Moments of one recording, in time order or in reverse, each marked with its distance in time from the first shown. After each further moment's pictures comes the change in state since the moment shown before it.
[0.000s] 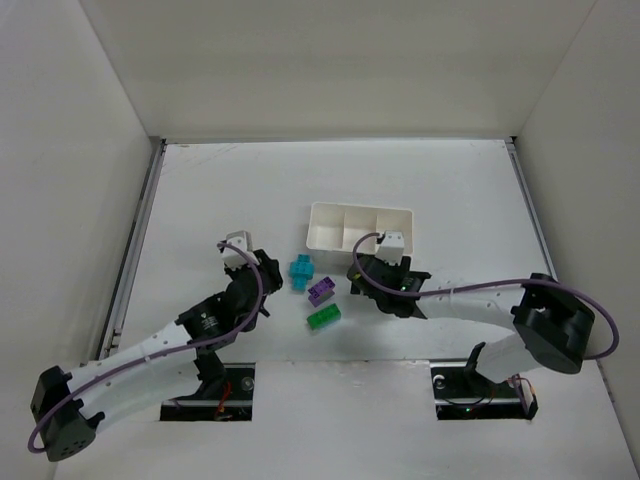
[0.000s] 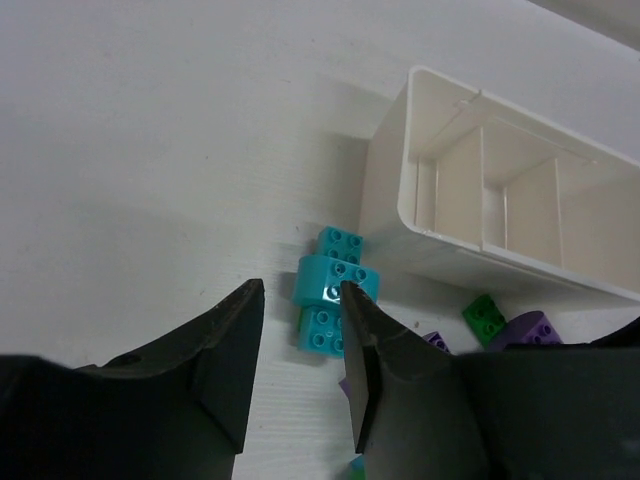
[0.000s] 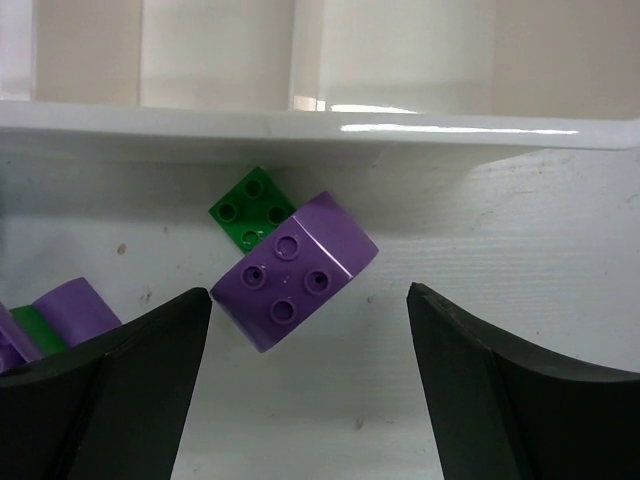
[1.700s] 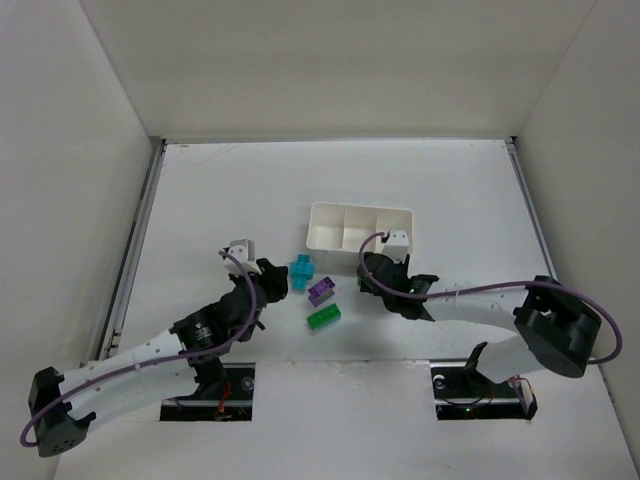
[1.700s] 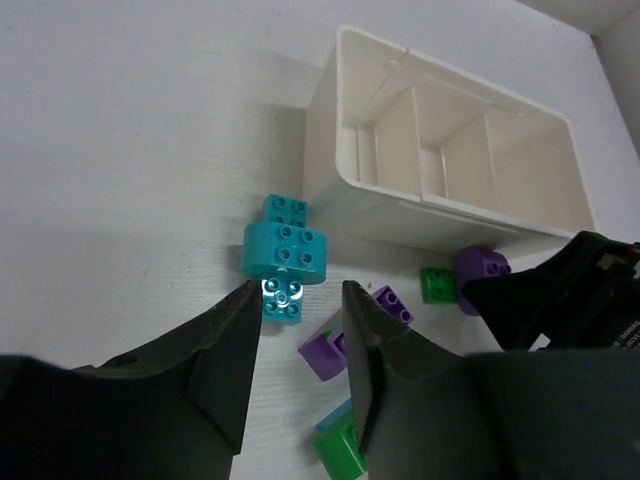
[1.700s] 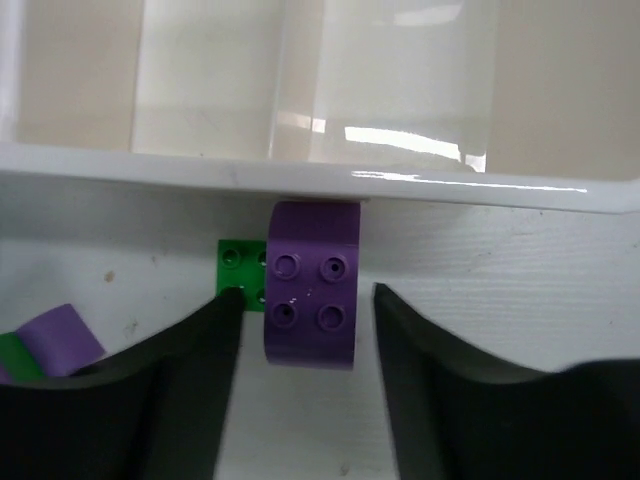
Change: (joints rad) left arm -0.098 -0.083 -0.074 0.063 0.031 0.002; right arm -0.060 -0.007 -0.090 0.182 -0.042 -0.104
